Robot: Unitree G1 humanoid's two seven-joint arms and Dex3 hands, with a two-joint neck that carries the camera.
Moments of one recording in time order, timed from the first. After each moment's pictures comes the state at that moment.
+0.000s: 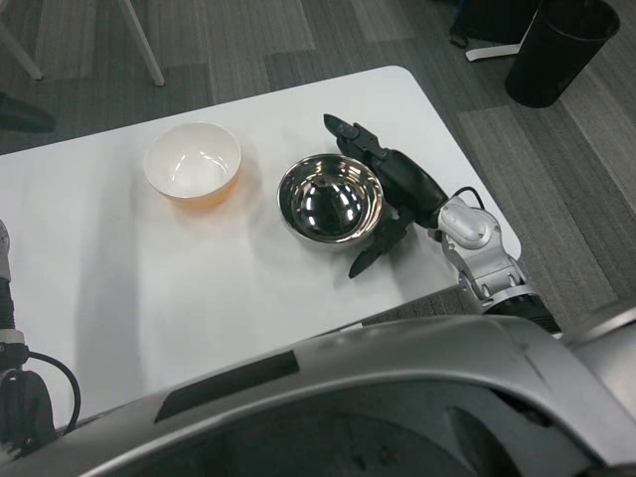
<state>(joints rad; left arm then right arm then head) -0.60 0.21 0.13 0.30 -0.34 -0.71 -0.03 0.12 -0.28 -0.13 0.09 0.04 -0.32 0.42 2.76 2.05</state>
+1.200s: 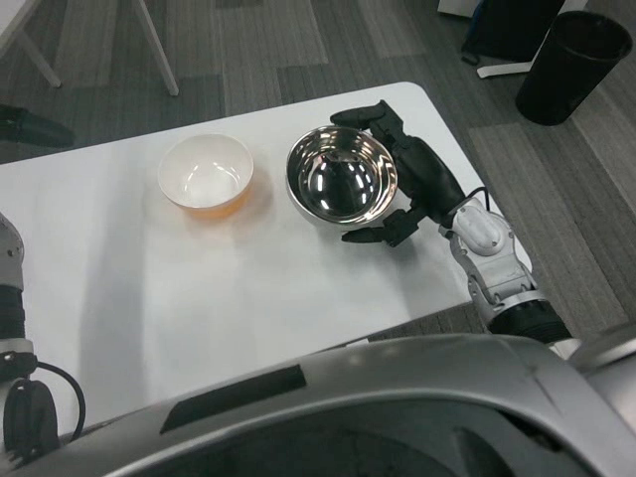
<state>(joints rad) -0.58 0.21 0.13 0.30 -0.34 -0.71 -0.03 0.08 -0.32 -0.12 0.11 0.12 -0.49 0.32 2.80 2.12</state>
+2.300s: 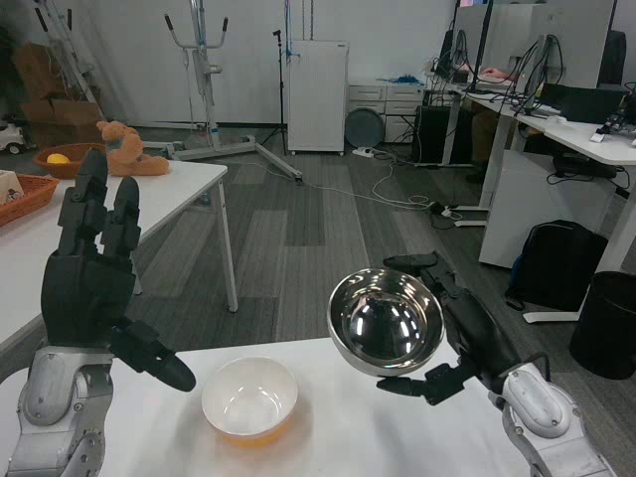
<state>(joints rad) -0.58 0.17 -0.04 0.39 -0.37 -0.72 -0.11 -0.13 -0.42 -0.14 -0.10 0.12 -0.18 0.18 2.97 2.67</state>
